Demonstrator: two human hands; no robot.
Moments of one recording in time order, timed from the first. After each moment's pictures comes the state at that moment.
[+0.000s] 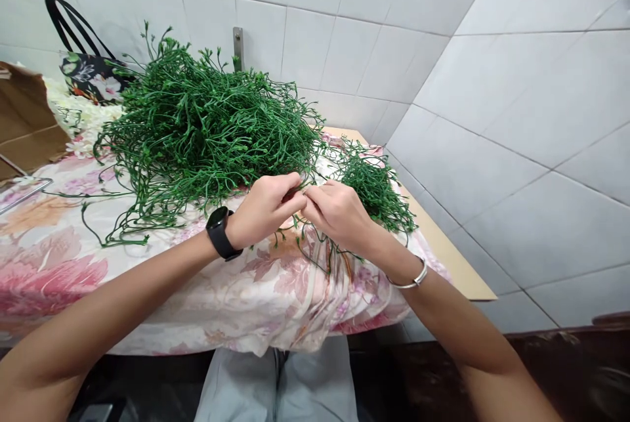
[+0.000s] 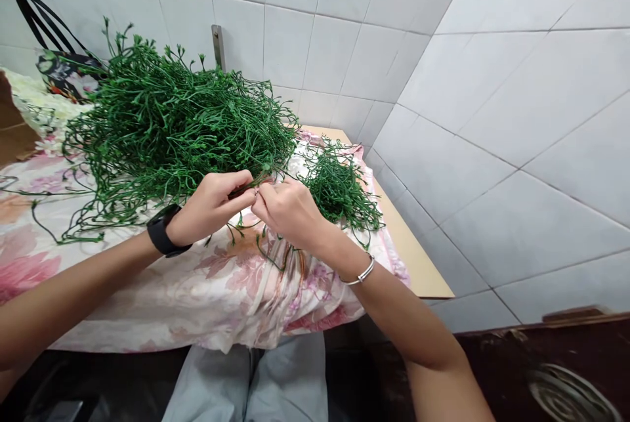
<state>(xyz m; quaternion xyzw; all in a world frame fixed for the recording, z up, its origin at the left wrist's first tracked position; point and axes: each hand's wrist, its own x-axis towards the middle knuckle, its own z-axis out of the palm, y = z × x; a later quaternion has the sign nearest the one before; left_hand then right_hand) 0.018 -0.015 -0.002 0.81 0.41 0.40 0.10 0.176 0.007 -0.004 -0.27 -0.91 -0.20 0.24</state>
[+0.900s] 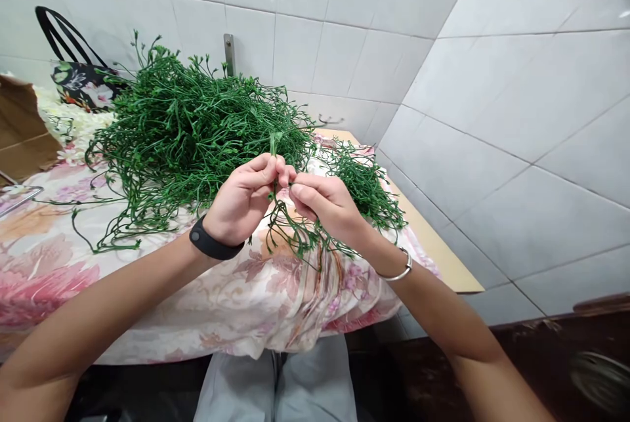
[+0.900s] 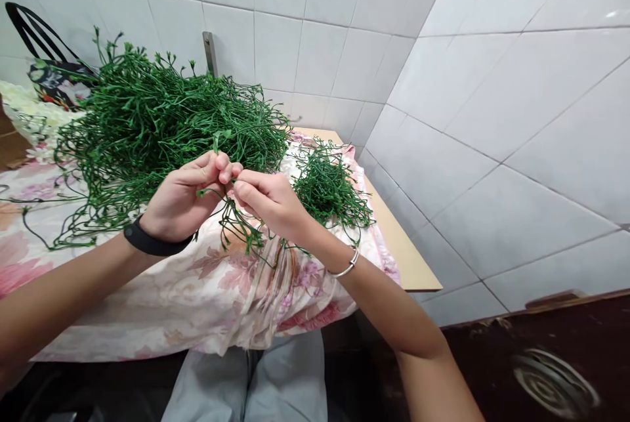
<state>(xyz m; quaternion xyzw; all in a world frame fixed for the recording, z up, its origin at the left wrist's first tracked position) 0.019 -0.021 0.014 0.53 0.26 0.60 0.54 0.167 -0.009 0.015 -0.20 -0.82 0.36 0.39</state>
